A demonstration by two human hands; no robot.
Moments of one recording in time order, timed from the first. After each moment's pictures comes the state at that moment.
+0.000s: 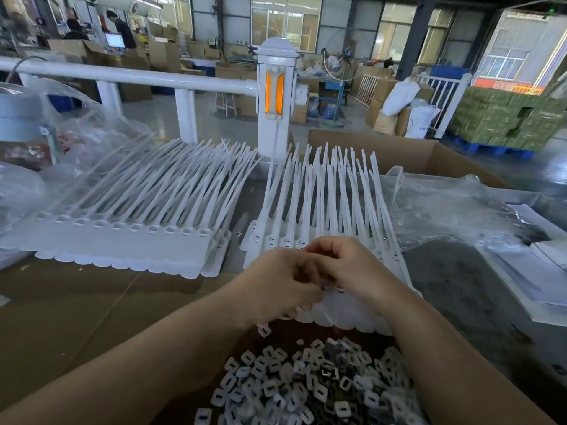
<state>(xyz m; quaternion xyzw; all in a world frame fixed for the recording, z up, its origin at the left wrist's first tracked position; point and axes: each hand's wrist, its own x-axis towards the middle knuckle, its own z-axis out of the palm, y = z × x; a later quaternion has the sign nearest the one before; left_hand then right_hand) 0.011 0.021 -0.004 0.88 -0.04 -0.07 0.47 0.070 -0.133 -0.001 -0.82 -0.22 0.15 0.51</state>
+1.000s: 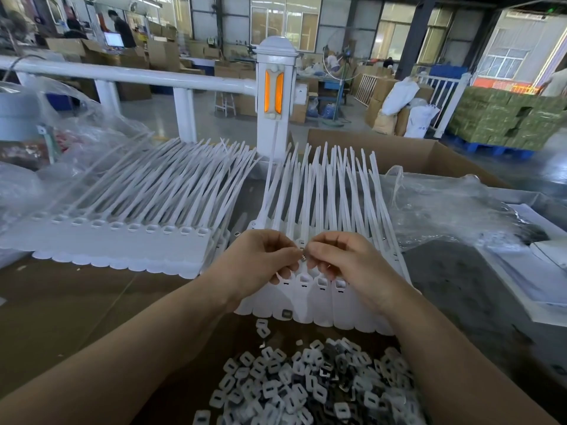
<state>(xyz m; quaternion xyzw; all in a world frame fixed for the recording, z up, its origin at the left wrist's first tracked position) 0.016 0.043 0.004 0.80 0.02 0.01 0.60 0.074 -0.137 -0.001 -0.77 -0.23 0.14 0.58</state>
